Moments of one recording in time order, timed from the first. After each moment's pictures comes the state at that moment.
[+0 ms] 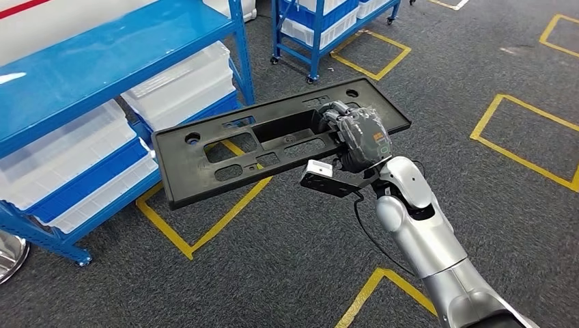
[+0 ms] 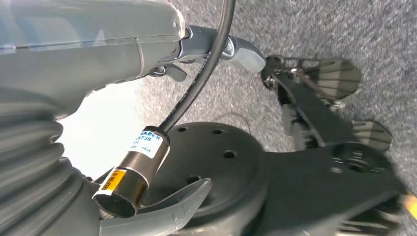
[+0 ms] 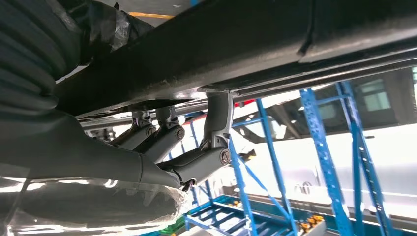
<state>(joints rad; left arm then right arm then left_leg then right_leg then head) -0.11 0.06 -1.02 -0.11 1.26 -0.08 0.12 -0.70 -0.08 0.53 -1.20 0.90 -0.26 -0.18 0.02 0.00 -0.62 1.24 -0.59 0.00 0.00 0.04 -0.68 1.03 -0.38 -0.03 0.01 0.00</state>
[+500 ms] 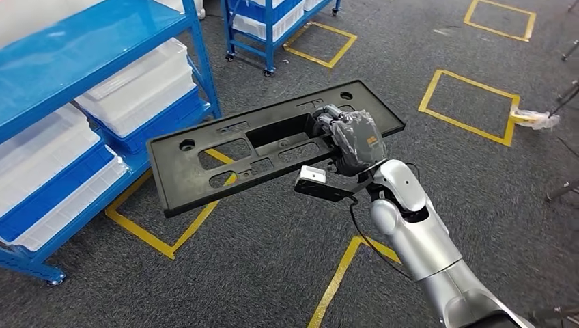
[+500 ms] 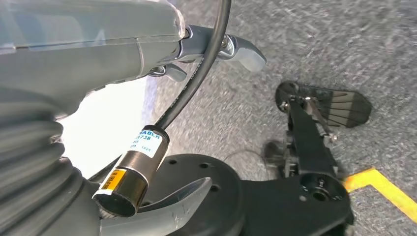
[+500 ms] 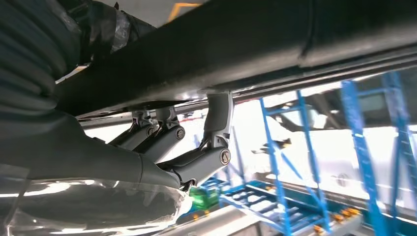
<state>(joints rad) -0.11 0.09 -1.00 -0.11 1.30 -0.09 0.09 -0.70 -0.07 0.56 -1.19 0.93 -0.29 -0.16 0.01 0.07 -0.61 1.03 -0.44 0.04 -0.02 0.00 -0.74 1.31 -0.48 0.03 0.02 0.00</state>
